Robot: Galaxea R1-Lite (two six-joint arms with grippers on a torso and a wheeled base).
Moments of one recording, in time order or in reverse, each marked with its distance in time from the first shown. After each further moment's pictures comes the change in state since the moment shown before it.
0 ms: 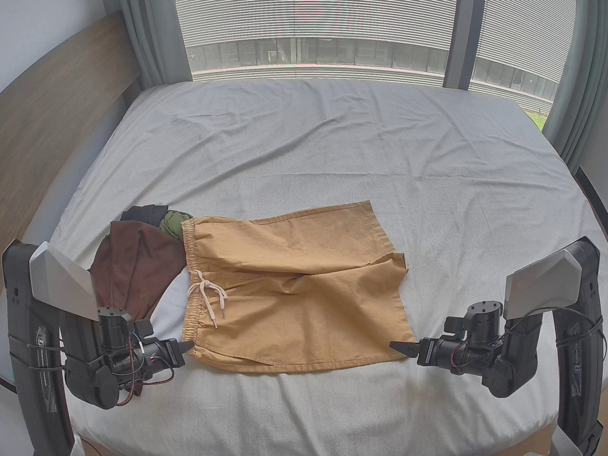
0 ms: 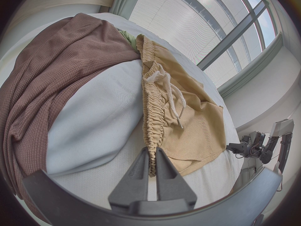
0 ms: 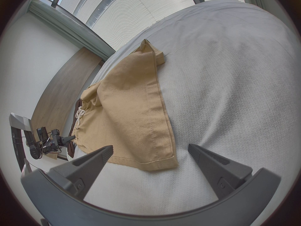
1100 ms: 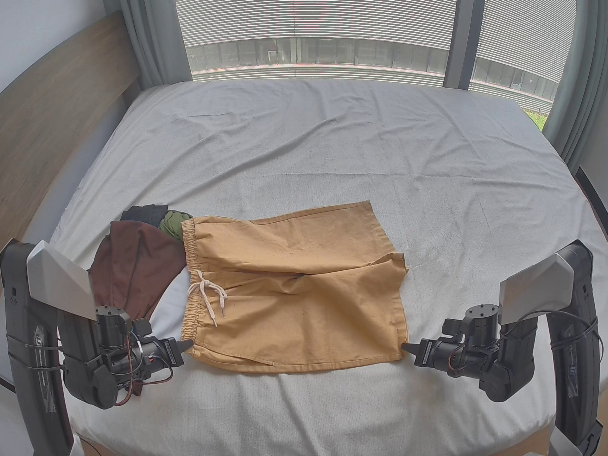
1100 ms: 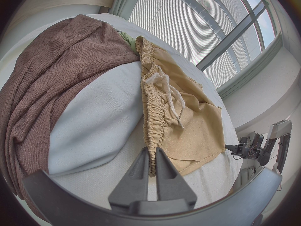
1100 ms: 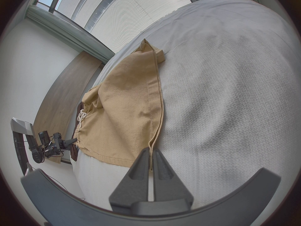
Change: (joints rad) left arm 0.007 -0.011 0.007 -0.002 -0.007 0.000; right arm 0.014 0.034 0.007 -0.080 -0.004 0.058
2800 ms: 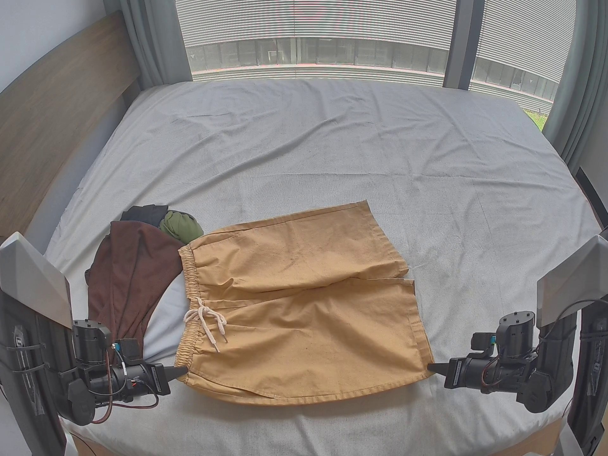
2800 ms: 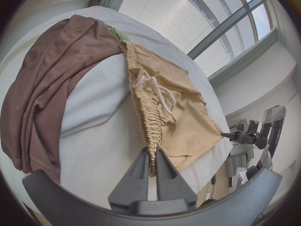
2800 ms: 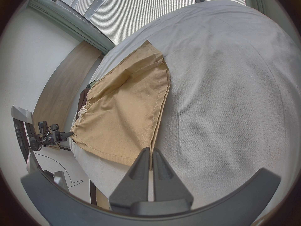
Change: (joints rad) left arm 0.024 -0.137 0.250 0.012 -0.125 0.110; right arm -0.026 -0.213 0.334 -0.003 0.003 -0.110
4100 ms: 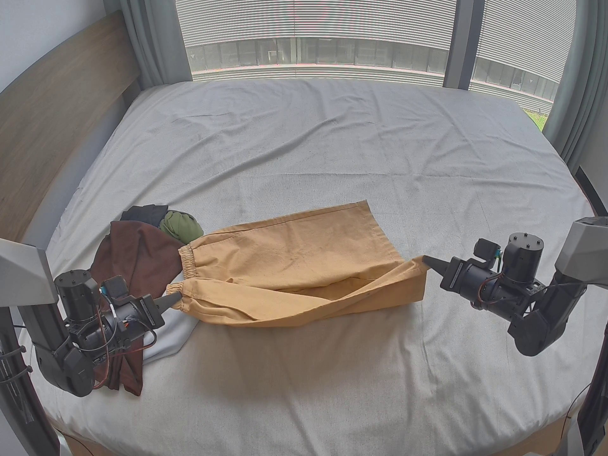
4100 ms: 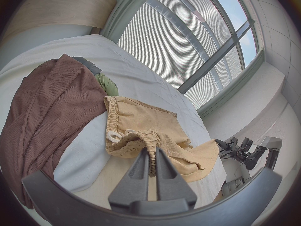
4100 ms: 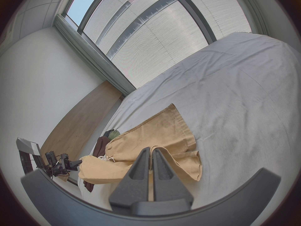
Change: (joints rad) left arm -0.014 -0.164 -0.243 -0.011 0.039 -0.257; right arm -0.037 -0.177 -0.462 0.142 0.011 0.106
